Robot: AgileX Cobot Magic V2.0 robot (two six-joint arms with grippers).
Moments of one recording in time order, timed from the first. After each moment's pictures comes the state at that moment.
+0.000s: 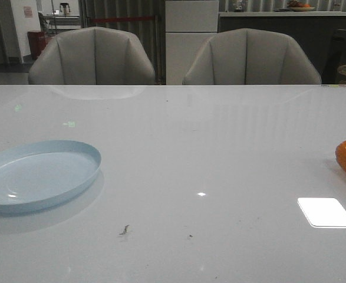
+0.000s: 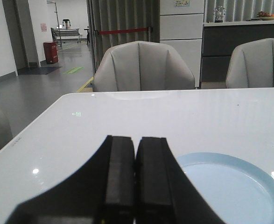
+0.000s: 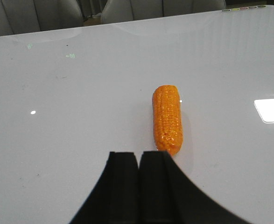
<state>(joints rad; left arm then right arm) -0.02 -0.01 0.01 -0.06 0.03 0.13 0.05 -0.01 0.03 0.07 0.26 0.09</state>
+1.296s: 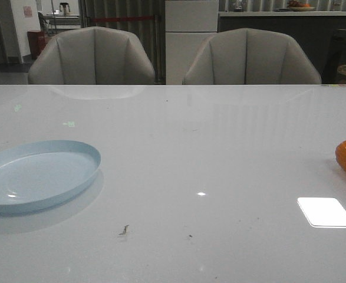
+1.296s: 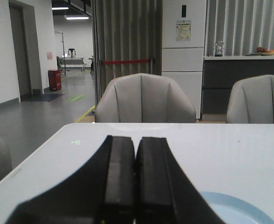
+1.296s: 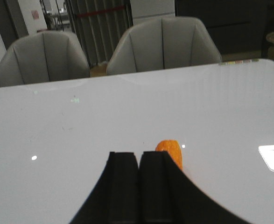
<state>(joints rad) -0.02 -0.01 0.01 -0.09 -0.10 0.13 0.05 -0.01 0.02 0.07 0.07 0.09</state>
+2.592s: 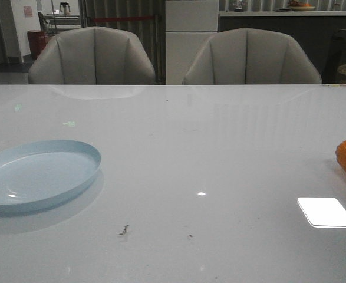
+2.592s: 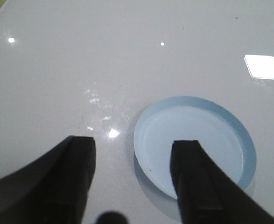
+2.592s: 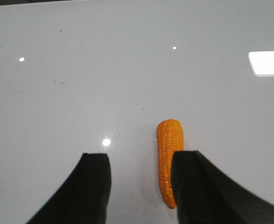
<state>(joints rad) -0.02 0.78 -0.57 -0.15 0.40 0.13 0.05 0.70 -0.59 0.05 0.42 0.09</state>
